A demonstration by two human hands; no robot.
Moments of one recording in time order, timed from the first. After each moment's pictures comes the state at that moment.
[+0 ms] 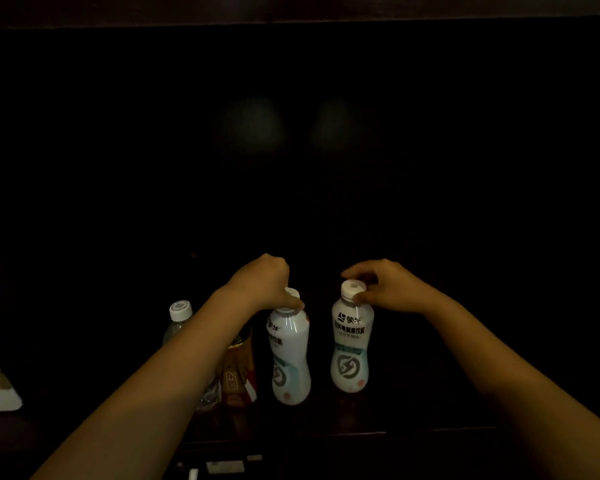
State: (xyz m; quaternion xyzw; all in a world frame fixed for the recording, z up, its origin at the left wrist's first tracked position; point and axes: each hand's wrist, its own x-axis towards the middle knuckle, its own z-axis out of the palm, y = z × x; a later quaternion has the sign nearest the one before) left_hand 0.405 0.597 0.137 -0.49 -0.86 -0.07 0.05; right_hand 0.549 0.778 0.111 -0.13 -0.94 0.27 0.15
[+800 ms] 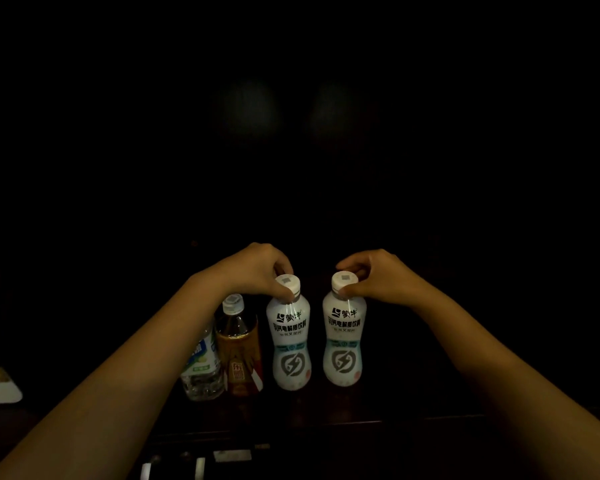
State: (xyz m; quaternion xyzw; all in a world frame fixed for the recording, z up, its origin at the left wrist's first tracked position) left_hand 0.371 0.583 0.132 -0.57 -0.81 -0.16 -0.04; right_hand 0.532 0.756 0.103 -0.14 -0.92 0.33 0.18
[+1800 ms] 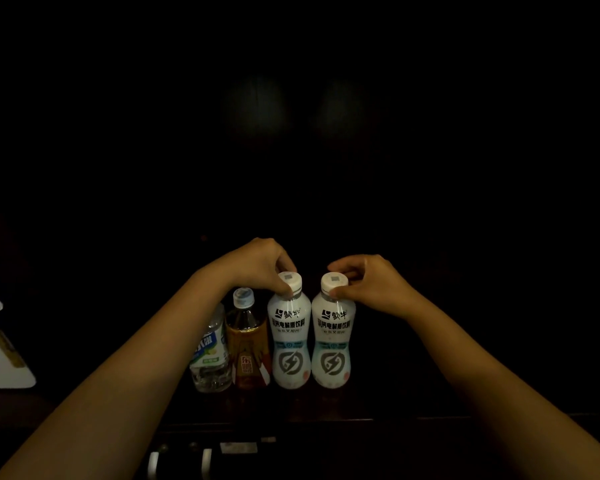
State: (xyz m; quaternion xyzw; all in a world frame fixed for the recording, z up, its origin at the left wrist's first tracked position) left_hand 0.369 0.570 0.132 -0.58 -0.80 -0.17 -0.03; right_hand 0.520 0.728 0.093 -0.13 -0.89 0.38 0.22
